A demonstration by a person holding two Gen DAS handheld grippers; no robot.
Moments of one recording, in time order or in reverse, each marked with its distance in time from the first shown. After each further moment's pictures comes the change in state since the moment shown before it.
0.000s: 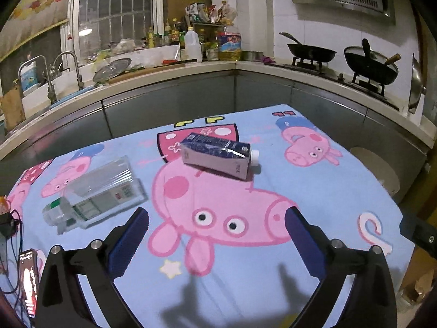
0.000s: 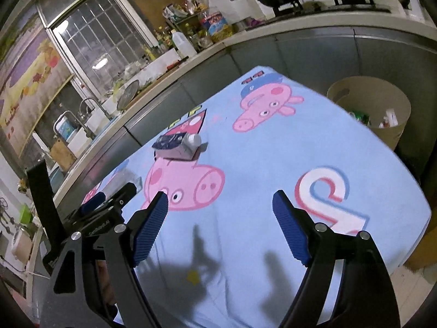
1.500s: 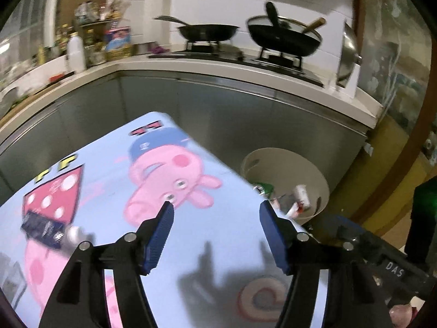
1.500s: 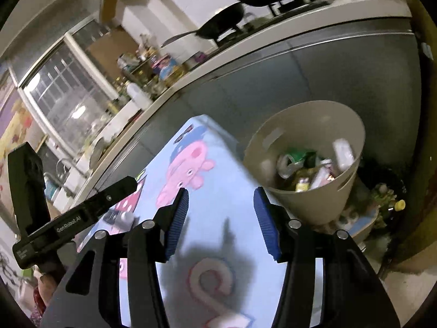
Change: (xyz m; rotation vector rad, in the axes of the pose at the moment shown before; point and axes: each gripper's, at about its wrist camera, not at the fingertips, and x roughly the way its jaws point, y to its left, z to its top) left arm 0.071 -0.185 0.090 0.207 0.078 -0.396; right arm -0.001 -0.156 0.079 0.173 -0.184 -0.060
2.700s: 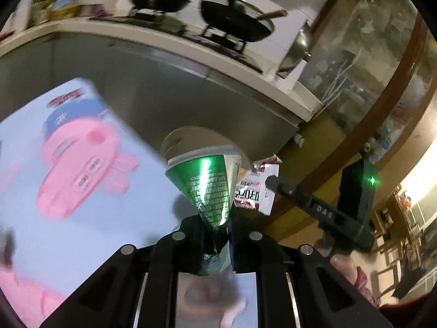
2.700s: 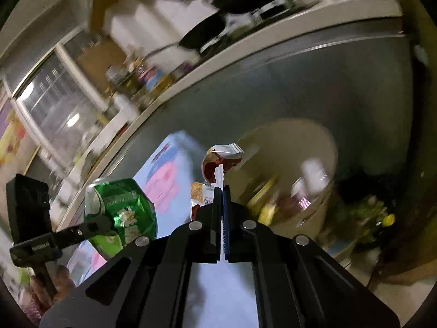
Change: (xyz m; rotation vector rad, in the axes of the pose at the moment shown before) left arm 0.053 -0.029 0.025 -0.022 0.138 -0.497; right arm 0.000 -0.074 0.048 0.042 -0.064 -0.052
